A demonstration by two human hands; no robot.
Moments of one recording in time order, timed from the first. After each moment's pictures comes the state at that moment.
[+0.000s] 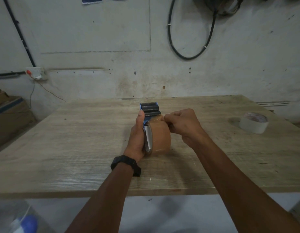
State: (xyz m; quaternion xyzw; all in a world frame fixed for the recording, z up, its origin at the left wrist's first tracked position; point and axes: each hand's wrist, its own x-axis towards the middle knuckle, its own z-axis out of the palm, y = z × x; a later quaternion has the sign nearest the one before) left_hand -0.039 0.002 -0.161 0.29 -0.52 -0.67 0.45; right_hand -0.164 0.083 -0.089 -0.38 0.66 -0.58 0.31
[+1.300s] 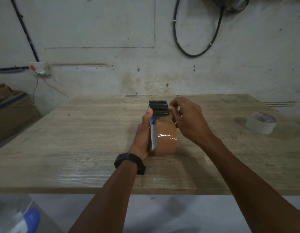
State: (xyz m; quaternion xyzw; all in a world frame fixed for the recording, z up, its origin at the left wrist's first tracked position) left_hand -0.042 -0.001 -0.166 0.26 -0.54 -0.70 0.39; right_hand -0.176 0.076 -0.097 -0.66 0.62 -0.41 -0.09
